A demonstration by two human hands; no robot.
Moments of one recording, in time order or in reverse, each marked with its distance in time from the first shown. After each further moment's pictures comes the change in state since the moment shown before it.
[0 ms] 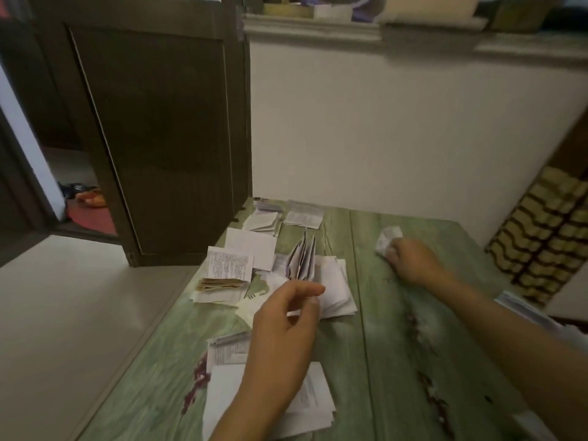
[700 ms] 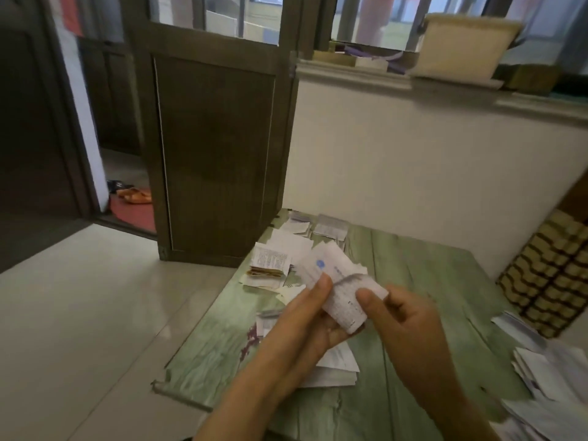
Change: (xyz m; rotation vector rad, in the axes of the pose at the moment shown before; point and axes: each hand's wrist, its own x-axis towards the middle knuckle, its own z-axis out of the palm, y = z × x) left_hand -0.049 0.042 -0.048 -0.941 -0.337 -0.333; right_hand -0.215 -0.177 -0.083 1.039 0.148 -0.140
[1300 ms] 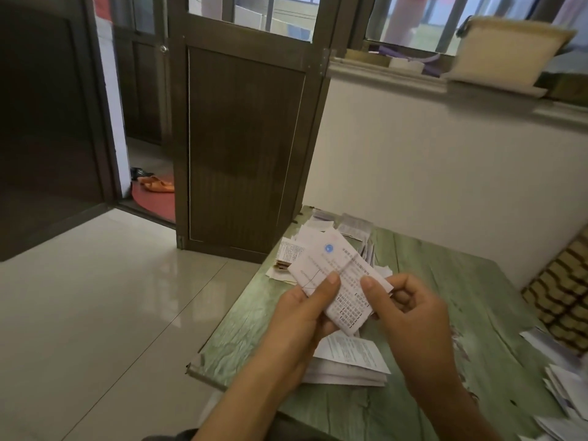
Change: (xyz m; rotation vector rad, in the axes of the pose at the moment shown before) left_hand -0.024 0.024 -0.027 0.099 0.128 0.157; right_hand 0.002 -0.002 0.043 0.074 0.066 0.063
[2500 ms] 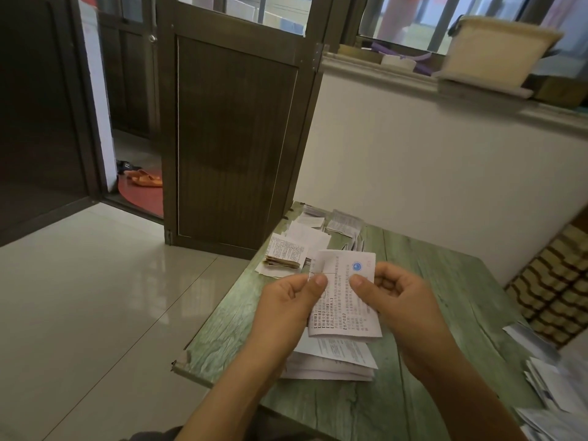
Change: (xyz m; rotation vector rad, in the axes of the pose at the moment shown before) left_hand 0.006 -0.003 -0.009 0.475 0.072 0.130; right_hand 0.015 -0.005 -0.011 0.032 -0.184 0.204
